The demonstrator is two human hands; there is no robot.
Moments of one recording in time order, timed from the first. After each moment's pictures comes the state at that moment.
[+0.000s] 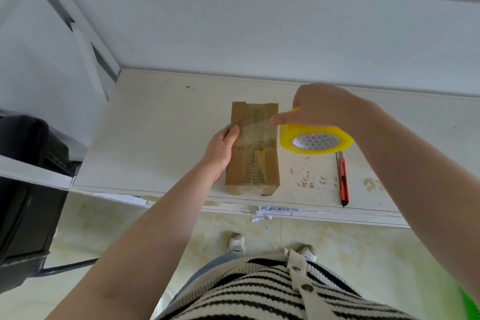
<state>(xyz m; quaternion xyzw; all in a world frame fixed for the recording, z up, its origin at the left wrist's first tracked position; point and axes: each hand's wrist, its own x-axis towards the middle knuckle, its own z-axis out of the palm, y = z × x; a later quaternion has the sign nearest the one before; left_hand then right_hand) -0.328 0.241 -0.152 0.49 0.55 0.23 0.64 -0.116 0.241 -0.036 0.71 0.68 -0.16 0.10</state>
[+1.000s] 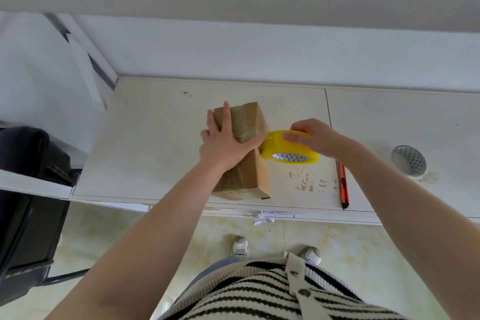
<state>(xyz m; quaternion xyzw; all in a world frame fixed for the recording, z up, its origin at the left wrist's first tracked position) -0.313 0.258 -0.145 0.71 0.62 0.03 0.32 -0.082 0.207 -0.118 0.68 0.60 -0.40 -0.12</state>
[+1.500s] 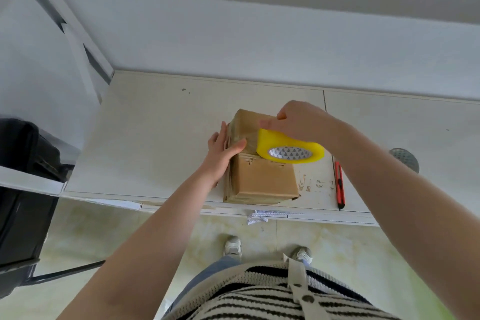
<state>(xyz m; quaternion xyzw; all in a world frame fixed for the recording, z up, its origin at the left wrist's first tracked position) -0.332 0.242 -0.180 0.49 0.53 0.21 0.66 -0.135 0.237 -0.062 0.73 0.64 -0.25 0.02</state>
